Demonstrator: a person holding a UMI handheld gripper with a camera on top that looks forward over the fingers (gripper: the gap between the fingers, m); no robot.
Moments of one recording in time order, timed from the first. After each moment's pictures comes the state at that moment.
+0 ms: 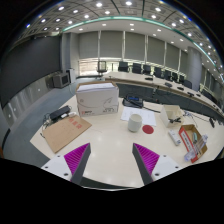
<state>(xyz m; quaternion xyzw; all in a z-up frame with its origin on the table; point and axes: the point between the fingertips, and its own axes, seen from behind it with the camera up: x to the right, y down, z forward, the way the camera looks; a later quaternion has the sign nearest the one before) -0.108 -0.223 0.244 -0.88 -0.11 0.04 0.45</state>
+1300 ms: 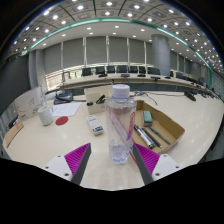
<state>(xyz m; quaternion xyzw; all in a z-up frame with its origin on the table) 0.382 -0.140 0.088 -0.87 0.04 0.00 0.49</state>
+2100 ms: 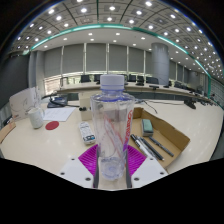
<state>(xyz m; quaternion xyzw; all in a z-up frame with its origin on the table) 0.404 -0.078 0.067 -0.84 0.03 -0.03 0.54</state>
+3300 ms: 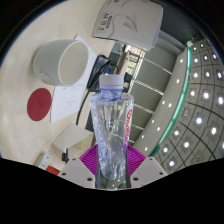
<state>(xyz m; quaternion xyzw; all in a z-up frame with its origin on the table) 0.135 0.171 0.209 -0.49 -0.54 -0.61 0.30</state>
